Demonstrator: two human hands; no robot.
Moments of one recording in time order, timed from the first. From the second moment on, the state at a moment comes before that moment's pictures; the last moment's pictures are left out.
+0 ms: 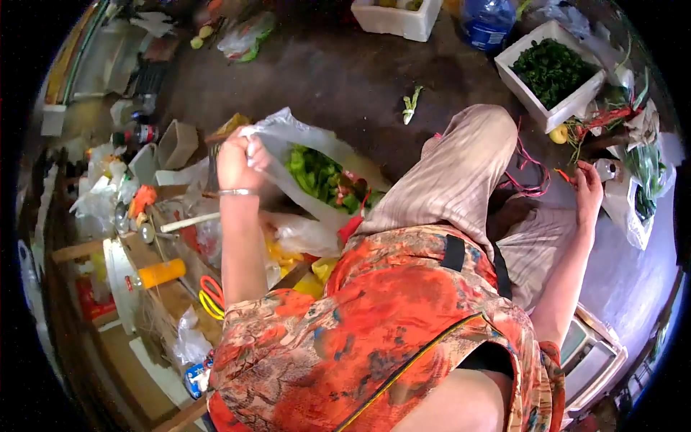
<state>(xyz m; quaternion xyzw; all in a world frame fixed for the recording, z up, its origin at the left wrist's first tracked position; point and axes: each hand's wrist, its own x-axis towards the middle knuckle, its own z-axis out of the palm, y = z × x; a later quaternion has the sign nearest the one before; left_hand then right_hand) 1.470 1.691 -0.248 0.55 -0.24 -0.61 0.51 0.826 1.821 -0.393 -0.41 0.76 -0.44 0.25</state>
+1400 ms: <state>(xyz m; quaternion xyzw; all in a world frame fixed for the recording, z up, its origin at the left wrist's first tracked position) 1.053 1.612 -0.373 0.46 -0.58 -0.67 0.02 0.817 1.874 -0.360 -0.33 0.77 -0.51 0.19</state>
